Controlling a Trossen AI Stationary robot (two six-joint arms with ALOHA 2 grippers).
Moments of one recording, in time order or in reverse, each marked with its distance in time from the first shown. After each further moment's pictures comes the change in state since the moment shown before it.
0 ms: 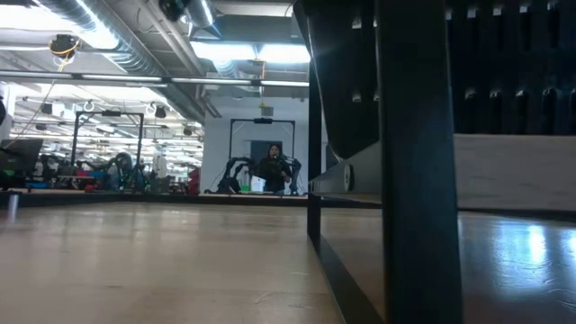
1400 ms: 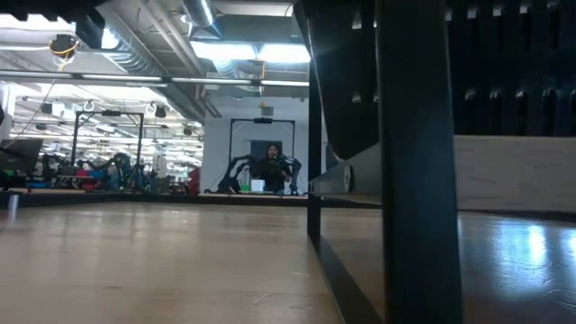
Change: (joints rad) left arm -0.044 -0.917 -0.521 0.098 -0.045 -0.051; right arm 0.000 -0.845 -0.733 0.570 -0.226 -0.186
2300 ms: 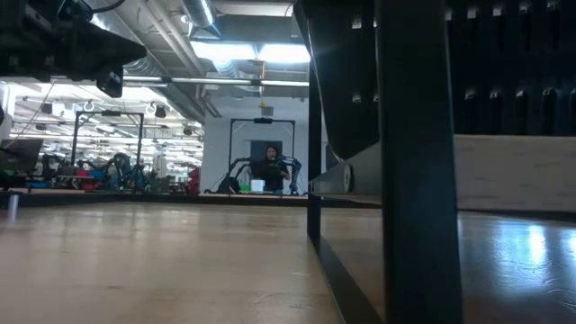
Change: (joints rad) left arm 0.001 0.001 -0.404 0.445 -0.030 0.079; right arm 0.000 0.001 -0.557 0.730 -0.019 -0.411
